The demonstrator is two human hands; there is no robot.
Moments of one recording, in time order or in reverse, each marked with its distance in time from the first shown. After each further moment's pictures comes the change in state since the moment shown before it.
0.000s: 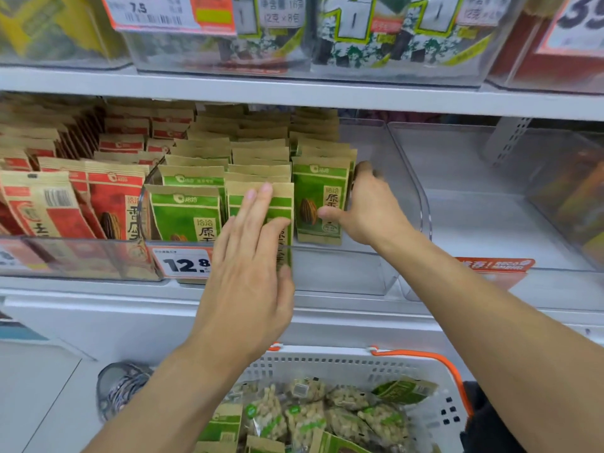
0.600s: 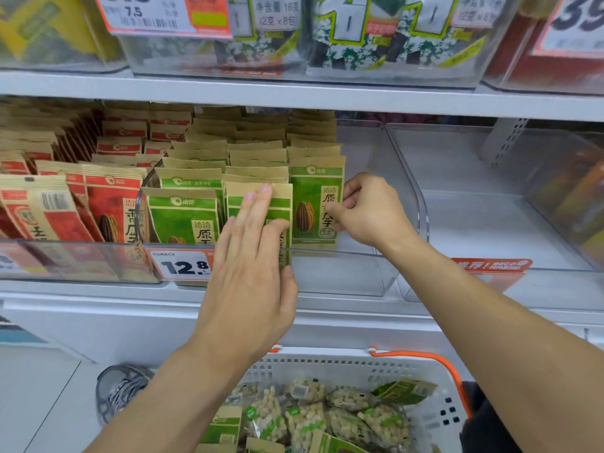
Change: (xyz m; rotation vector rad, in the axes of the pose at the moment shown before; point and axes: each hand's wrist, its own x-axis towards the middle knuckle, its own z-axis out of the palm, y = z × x) left_hand 0.002 0.000 0.005 0.029 0.013 0.012; right_hand -0.001 0.008 0.002 0.254 0.027 0.054
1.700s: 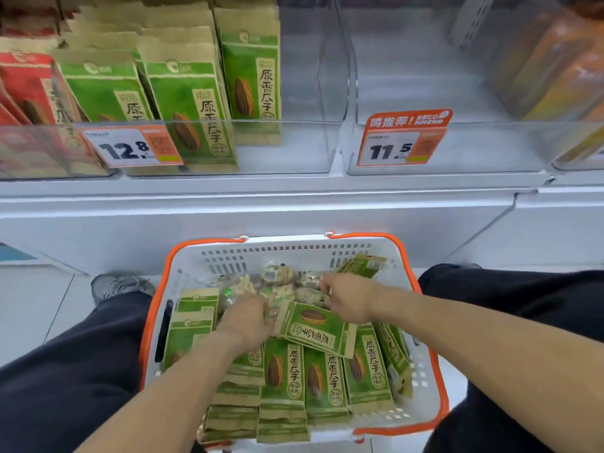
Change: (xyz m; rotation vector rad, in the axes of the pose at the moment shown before) left_hand -0.188 0.004 0.136 -0.057 -0.976 -0.481; right_hand -0.201 0.196 0.040 -0.587 -0.923 -0.012
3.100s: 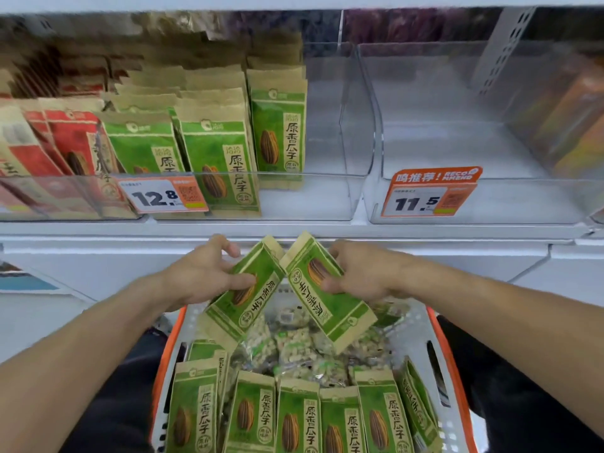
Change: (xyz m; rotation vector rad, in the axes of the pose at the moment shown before) left_hand -0.018 0.008 -0.185 -0.576 0.002 -0.035; right_hand -0.030 -0.066 -0.143 0.229 0.080 0.081
